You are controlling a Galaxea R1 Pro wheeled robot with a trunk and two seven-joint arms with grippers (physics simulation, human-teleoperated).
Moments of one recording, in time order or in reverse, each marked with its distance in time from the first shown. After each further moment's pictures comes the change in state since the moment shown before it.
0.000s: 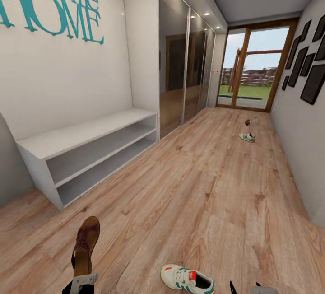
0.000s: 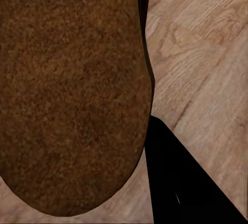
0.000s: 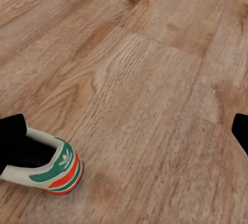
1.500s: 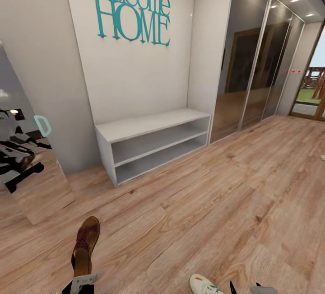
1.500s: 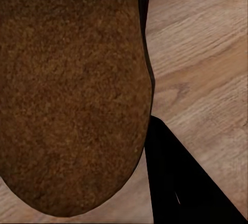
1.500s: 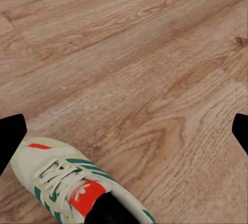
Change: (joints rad) left arm 0.000 0.000 0.000 0.001 0.000 0.000 0.000; right arm 0.000 0.000 0.000 0.000 0.000 0.000 0.000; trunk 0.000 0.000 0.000
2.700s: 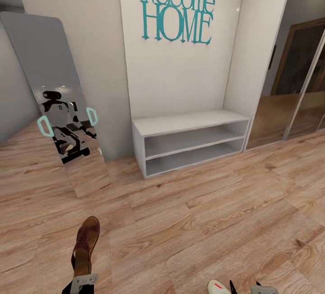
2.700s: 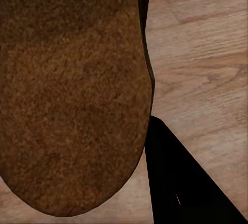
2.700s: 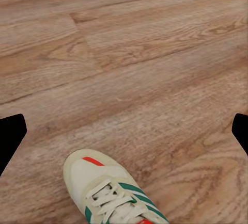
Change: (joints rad) left arm 0.000 0.000 0.000 0.001 0.001 0.000 0.000; right arm 0.001 0.000 0.000 -0.006 0.000 0.000 0.001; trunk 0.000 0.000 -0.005
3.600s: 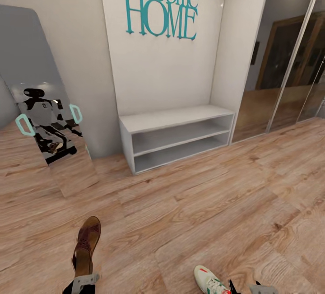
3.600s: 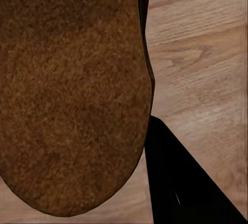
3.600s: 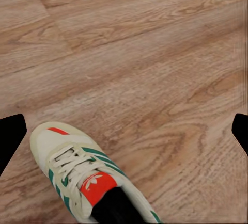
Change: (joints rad) left arm 0.000 -0.006 -0.001 0.000 -0.003 0.000 0.000; right arm 0.000 0.001 0.000 -0.004 -0.001 0.000 -0.001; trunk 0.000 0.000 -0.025
